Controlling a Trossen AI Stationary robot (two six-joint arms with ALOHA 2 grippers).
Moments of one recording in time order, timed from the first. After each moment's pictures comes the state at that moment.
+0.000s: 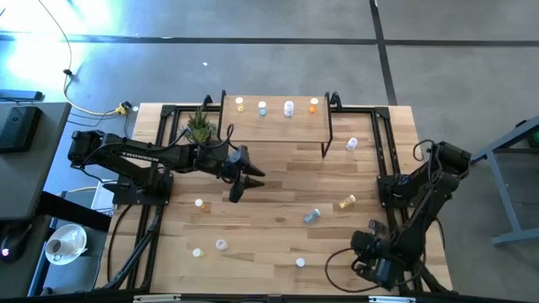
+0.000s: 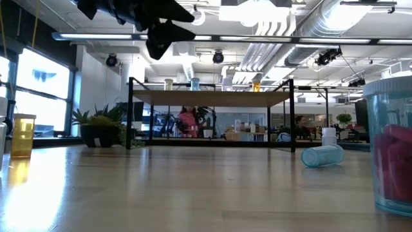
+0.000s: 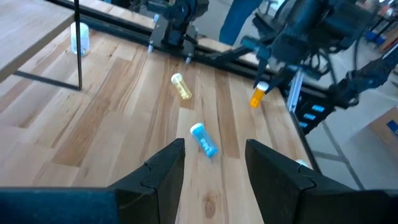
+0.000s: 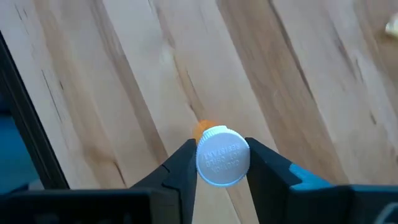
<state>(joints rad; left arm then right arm) 0.12 1.29 0.80 0.10 0.14 -0.29 1.06 1.55 1.00 -0.88 0.29 1.44</state>
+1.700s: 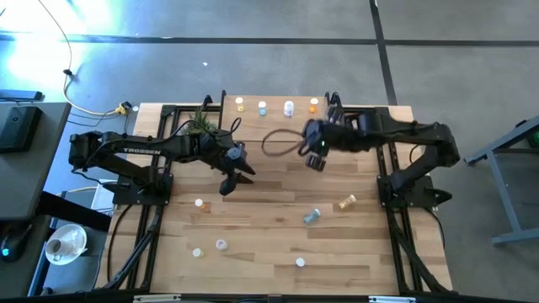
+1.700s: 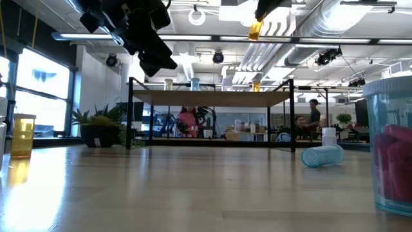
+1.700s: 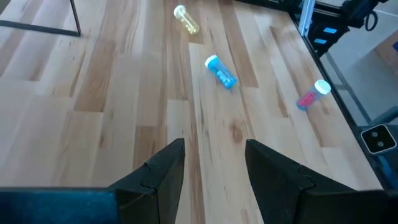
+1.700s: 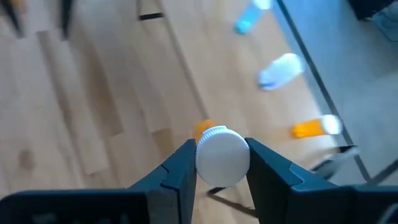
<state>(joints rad) 0.29 1.29 0.80 -0.16 0.37 -0.03 0.00 1.55 1.79 -1.27 0.47 0.18</state>
